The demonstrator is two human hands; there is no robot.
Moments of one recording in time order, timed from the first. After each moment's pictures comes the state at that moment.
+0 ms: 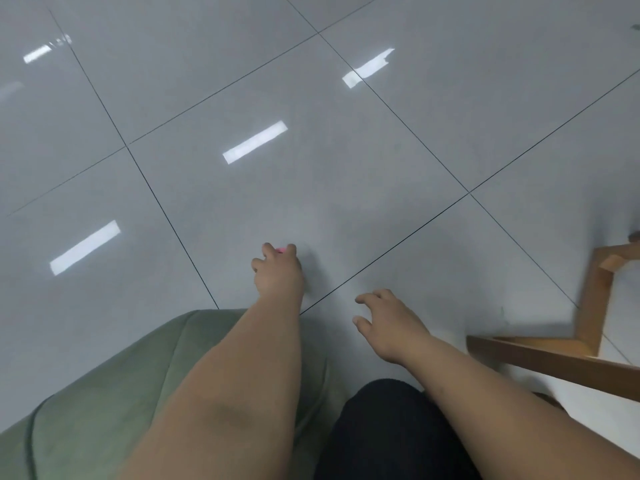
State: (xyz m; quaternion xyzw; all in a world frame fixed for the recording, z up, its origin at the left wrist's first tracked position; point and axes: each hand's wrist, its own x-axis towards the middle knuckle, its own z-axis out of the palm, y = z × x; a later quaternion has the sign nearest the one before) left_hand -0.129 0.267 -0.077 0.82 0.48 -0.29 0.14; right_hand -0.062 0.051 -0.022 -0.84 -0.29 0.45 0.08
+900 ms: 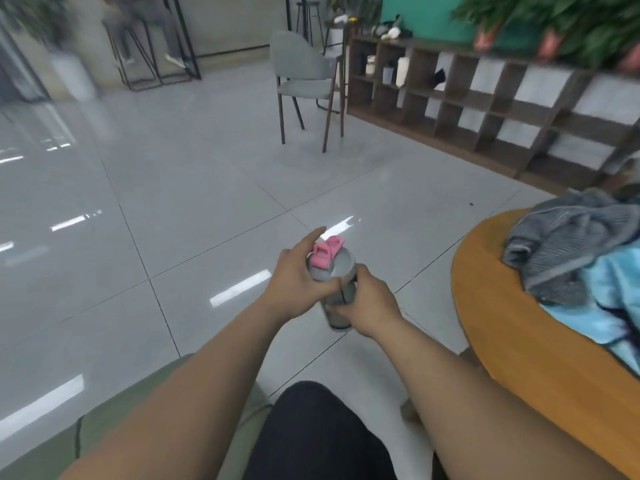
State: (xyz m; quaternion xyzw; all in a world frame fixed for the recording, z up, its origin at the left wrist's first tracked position) left_hand -0.127 0.108 0.270 0.85 0.18 0.16 0.47; right_hand -0.048 -0.048 0.257 -0.89 -0.26 0.18 0.33
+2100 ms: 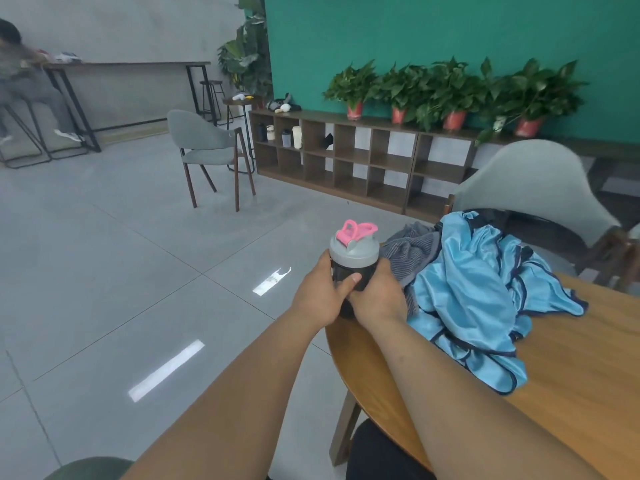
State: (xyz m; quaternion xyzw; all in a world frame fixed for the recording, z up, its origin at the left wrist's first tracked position) left_hand 0.003 -0.113 0.356 0.88 0.06 0.12 0.46; right_hand 0.038 -0.235 0.348 -0.91 -0.02 -0.04 0.41
